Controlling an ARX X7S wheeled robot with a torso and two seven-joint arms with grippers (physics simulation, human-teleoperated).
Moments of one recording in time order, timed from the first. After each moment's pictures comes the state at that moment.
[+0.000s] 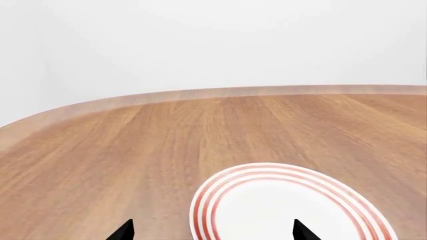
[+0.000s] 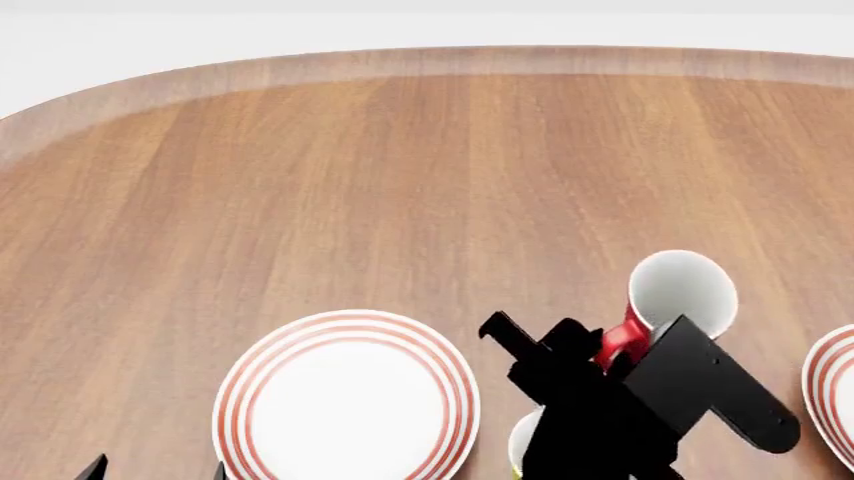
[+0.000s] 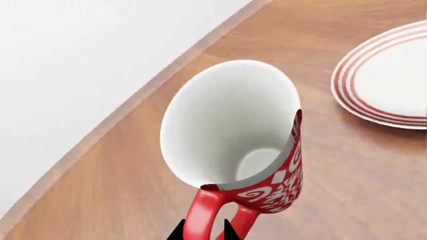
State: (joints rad) left arm -0.04 -0.25 0.34 -0.05 -0.24 0.08 -0.29; right arm 0.51 0.22 -0.33 -0.09 1.01 0.24 1.05
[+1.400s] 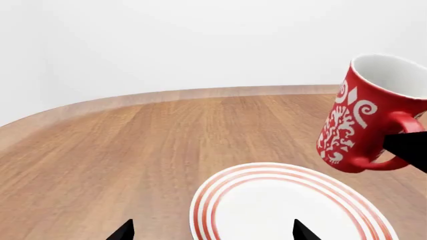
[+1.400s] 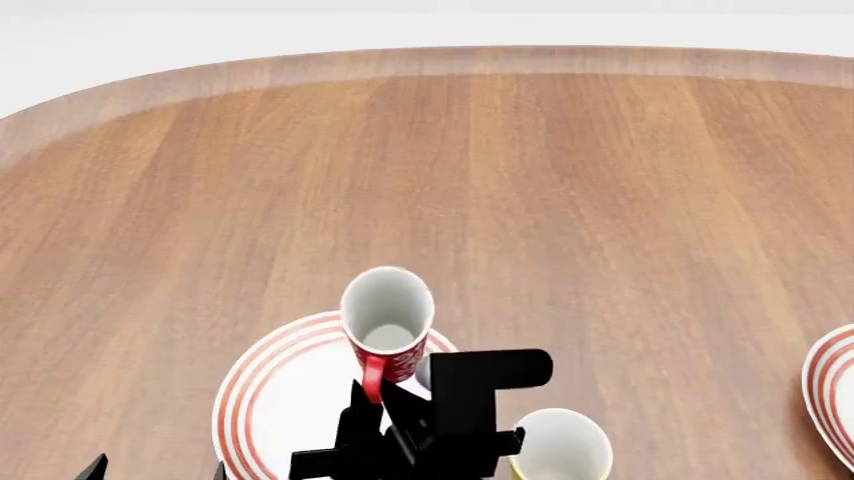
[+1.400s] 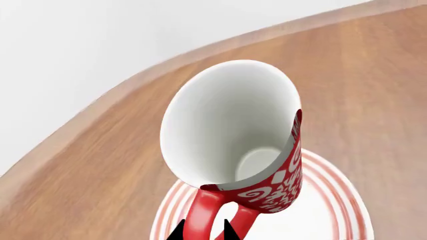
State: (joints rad) left arm -0.05 -0.27 0.36 -0.05 -0.26 0.09 -0.31; right arm 0.60 0.25 -0.70 0.25 0.92 0.27 0.22
